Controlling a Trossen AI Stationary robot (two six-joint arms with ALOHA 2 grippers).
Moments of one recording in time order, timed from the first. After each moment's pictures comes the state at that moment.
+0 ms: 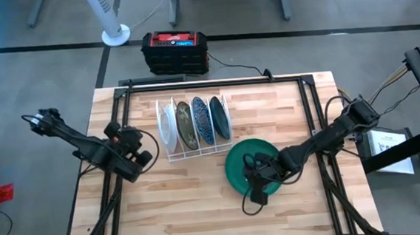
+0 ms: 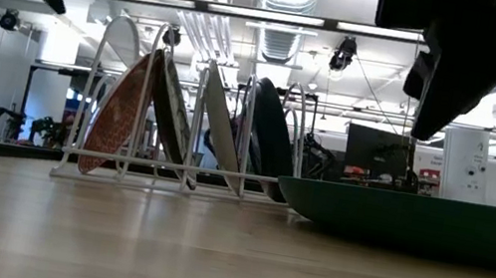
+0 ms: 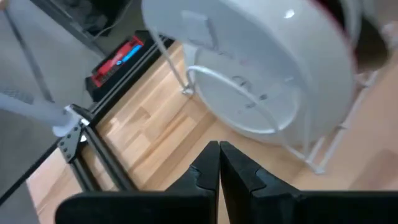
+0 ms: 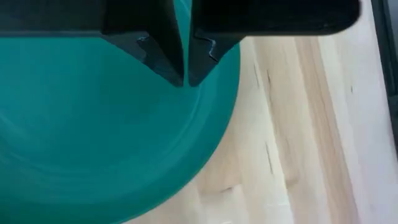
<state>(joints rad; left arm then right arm) -0.55 1.07 1.00 -1.56 -0.81 -1.25 0.45 1.62 1.08 -0.59 0.10 0.69</state>
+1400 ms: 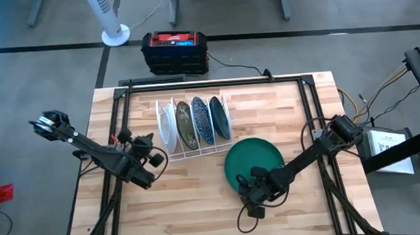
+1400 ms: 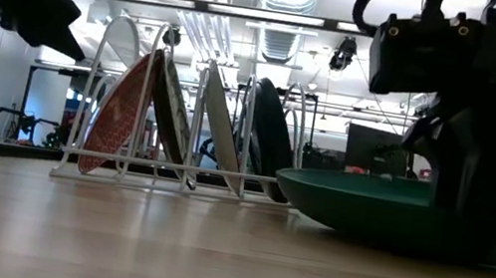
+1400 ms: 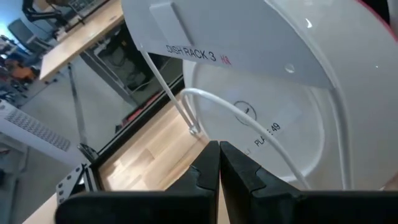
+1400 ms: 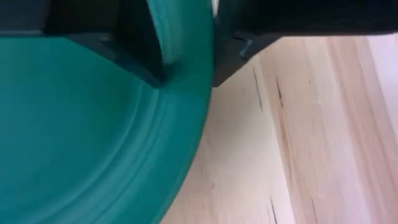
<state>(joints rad) -0.55 1.20 0.69 -1.22 -1.12 -1.30 0.53 1.91 1.16 -0.57 0.10 0.71</state>
